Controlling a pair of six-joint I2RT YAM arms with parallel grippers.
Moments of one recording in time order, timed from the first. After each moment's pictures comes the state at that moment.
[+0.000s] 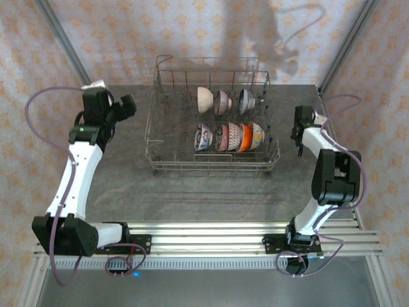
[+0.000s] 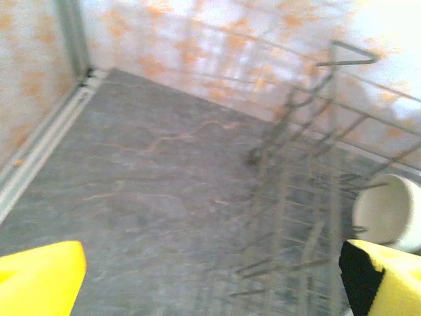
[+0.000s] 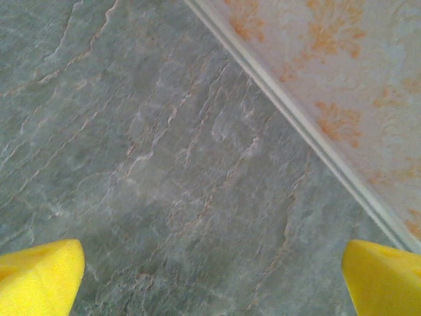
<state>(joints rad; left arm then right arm) 0.04 1.23 1.20 -0.51 -0.19 -0.35 -0.10 1.70 1.09 -0.42 0.55 0.39</state>
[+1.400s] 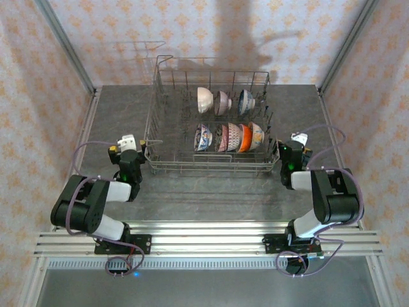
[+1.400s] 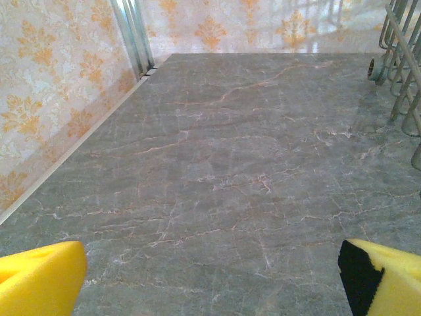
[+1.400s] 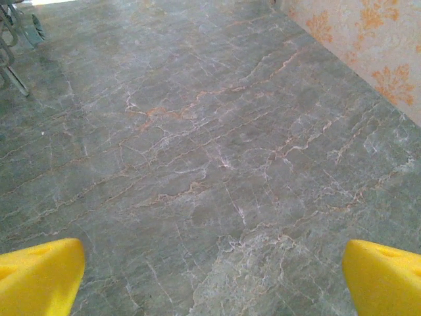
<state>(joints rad) -0.12 1.48 0.28 0.91 -0.52 -0.04 0.04 1.53 0.41 0.64 0.35 0.18</state>
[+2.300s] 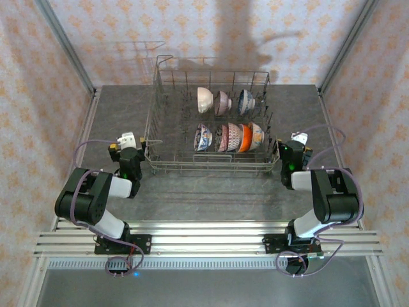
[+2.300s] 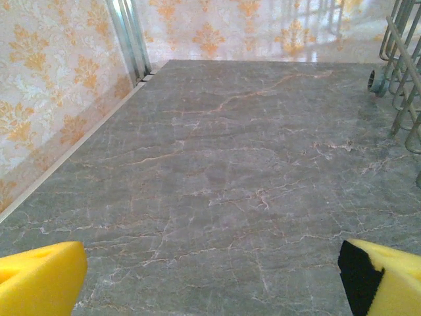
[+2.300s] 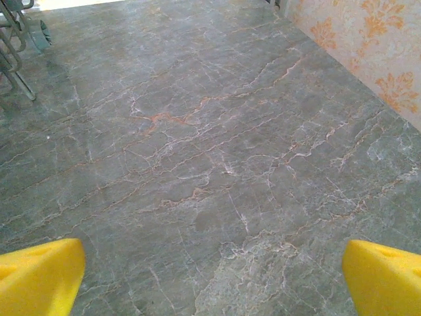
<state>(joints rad) -0.10 1.55 0.32 0.94 -0.49 -0.04 0.03 1.53 0.41 0.65 0.33 0.16</state>
